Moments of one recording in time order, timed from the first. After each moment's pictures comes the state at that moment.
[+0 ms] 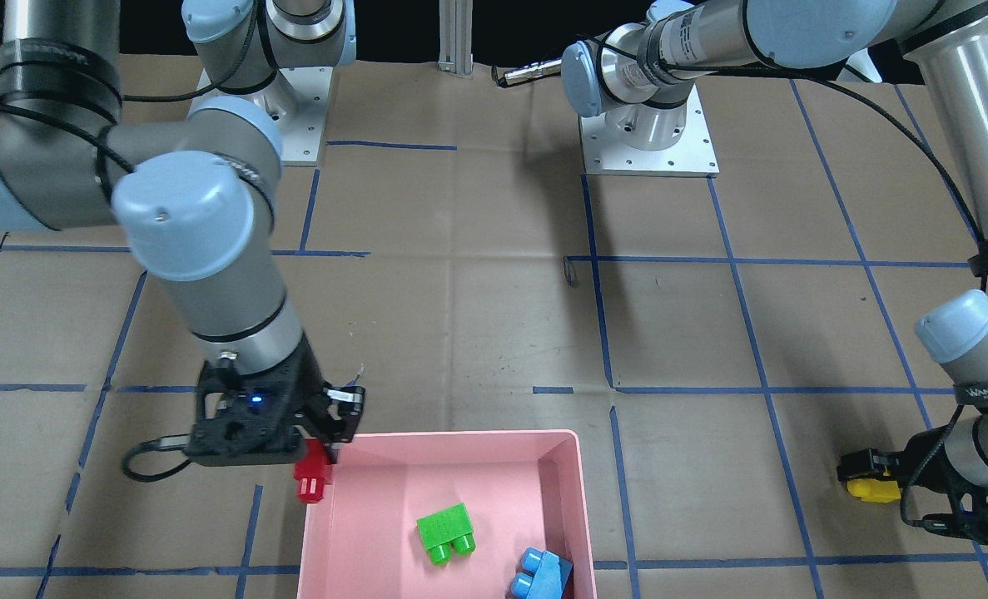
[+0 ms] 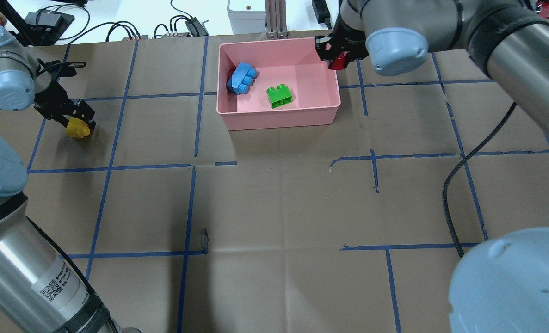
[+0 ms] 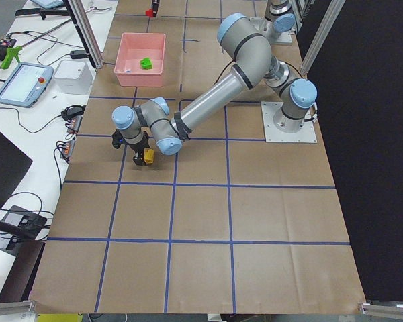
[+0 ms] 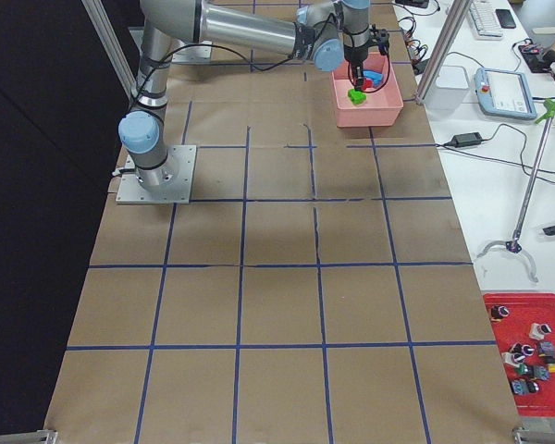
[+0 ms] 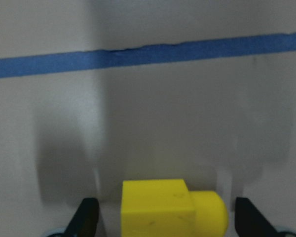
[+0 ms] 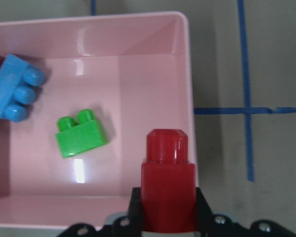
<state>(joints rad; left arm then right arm) -1.08 -2.32 -1.33 -1.16 1.56 0.60 1.74 -1.10 1.40 -2.18 -1.51 0.18</state>
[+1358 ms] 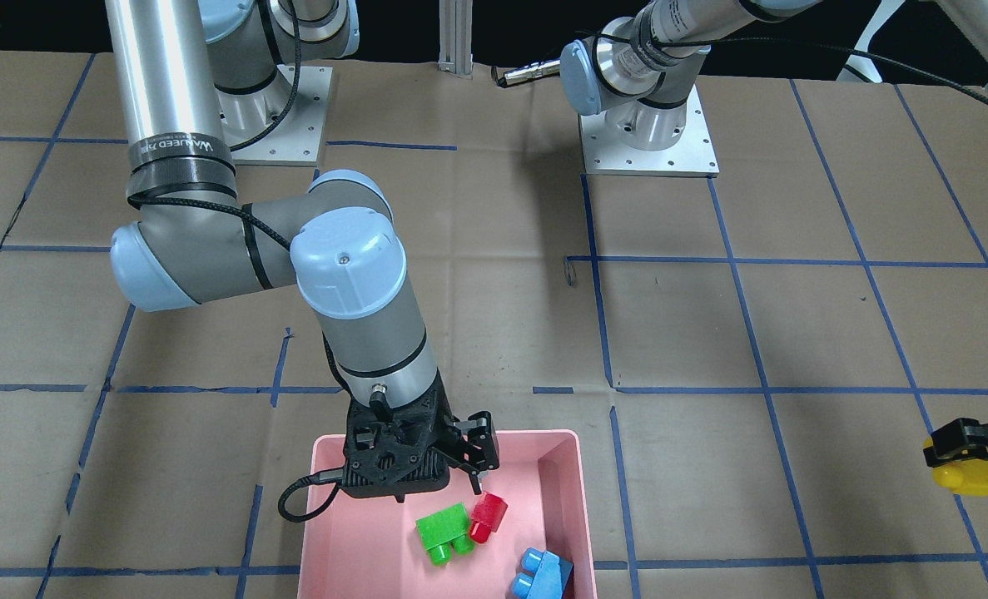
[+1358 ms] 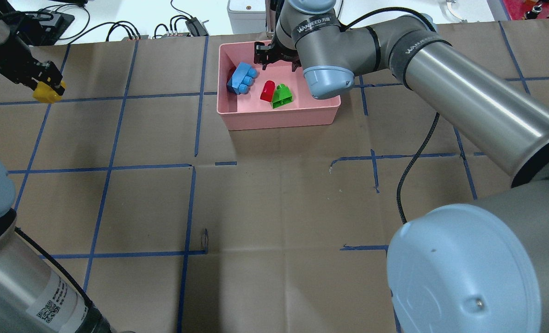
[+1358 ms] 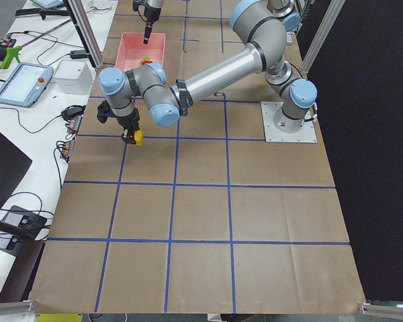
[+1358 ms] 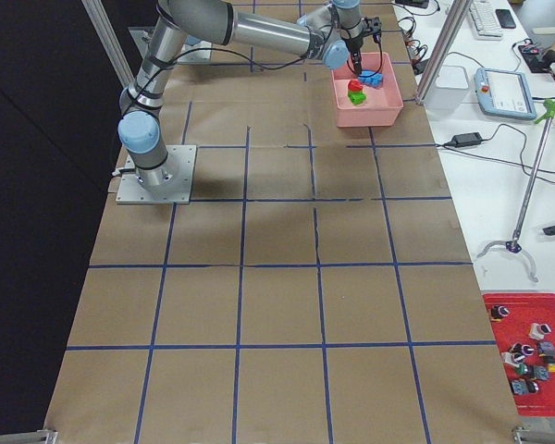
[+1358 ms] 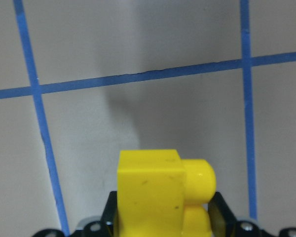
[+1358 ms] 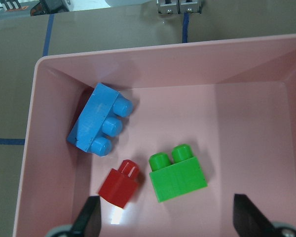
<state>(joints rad) -1.14 -2.18 -1.08 -1.48 1.57 0.52 1.83 -1.00 1.33 -2.33 -1.47 0.26</state>
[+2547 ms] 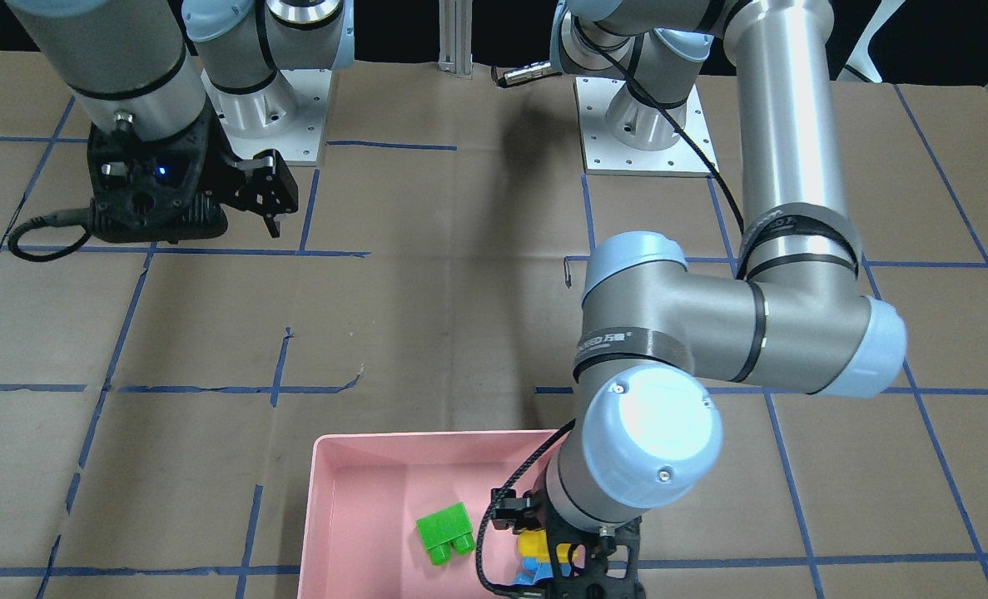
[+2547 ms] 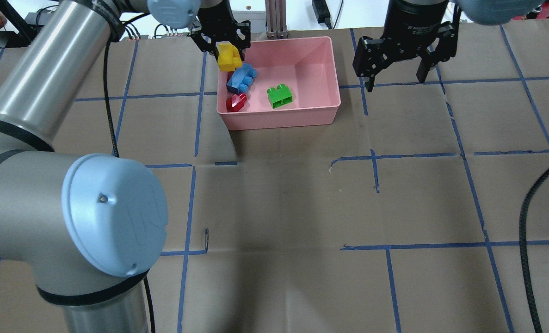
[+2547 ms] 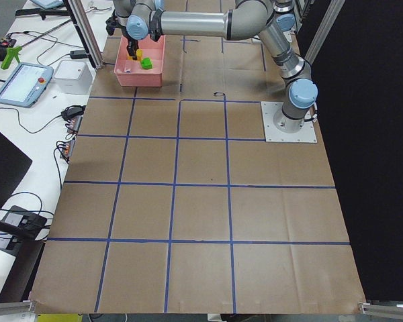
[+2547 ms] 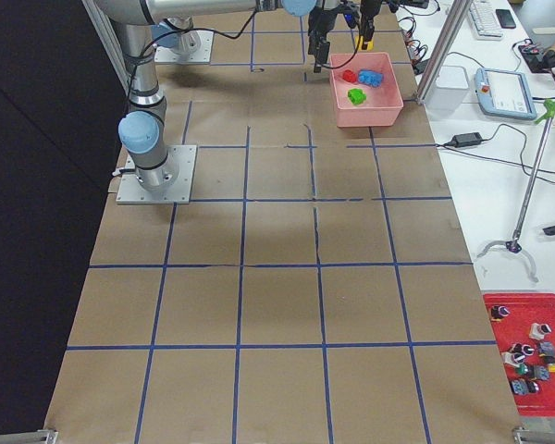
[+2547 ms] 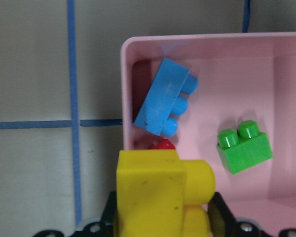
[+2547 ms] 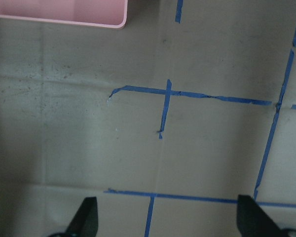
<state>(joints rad) -1.74 -2.38 -0.89 -1.40 1.51 -0.14 1.64 -1.44 1.34 -1.39 -1.61 -0.05</state>
